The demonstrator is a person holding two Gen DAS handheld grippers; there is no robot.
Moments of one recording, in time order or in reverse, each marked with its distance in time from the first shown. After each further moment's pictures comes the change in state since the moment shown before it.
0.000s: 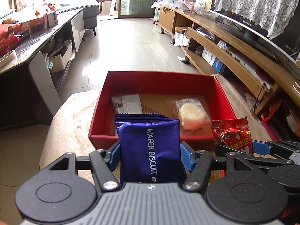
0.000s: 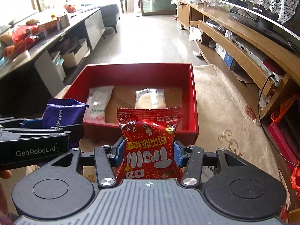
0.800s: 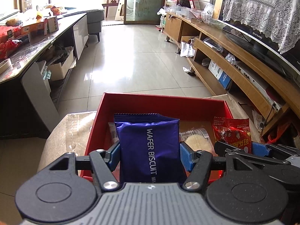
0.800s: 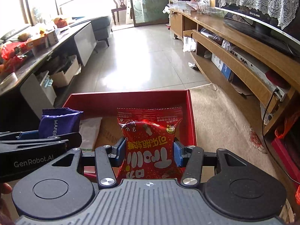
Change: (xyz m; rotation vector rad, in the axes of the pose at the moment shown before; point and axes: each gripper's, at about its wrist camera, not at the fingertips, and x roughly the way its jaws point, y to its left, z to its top) left arm 0.035 -0.002 0.045 -0.032 -0.043 0.022; right arm 0.037 -0.010 0.044 0.049 -0.068 -0.021
